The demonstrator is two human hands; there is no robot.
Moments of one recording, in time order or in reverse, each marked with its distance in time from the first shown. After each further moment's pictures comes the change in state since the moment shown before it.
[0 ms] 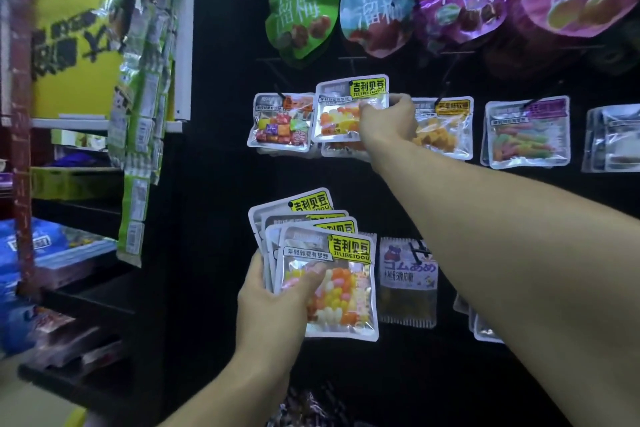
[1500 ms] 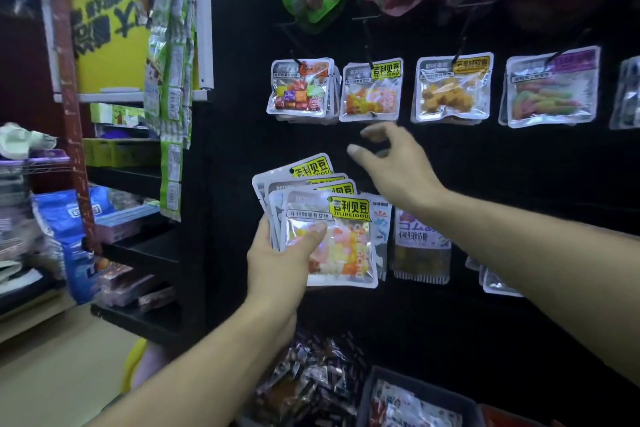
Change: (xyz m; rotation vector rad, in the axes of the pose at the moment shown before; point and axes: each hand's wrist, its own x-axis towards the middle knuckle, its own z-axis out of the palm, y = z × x) left_hand -0.014 -0.004 -0.011 0.018 0.083 -0.006; right_hand -0.098 0.046 -0.079 -0.344 -0.523 -0.273
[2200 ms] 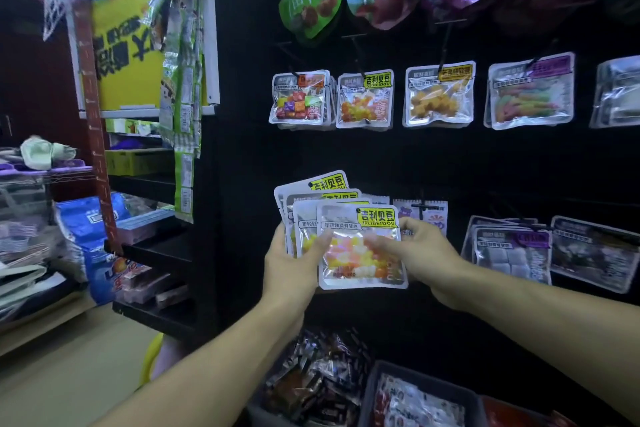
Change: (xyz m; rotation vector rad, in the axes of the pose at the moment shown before) left_hand -0.020 0.000 0.013 0.046 -0.041 -0.025; right_hand -0.101 0.043 -0.022 0.461 -0.265 0.458
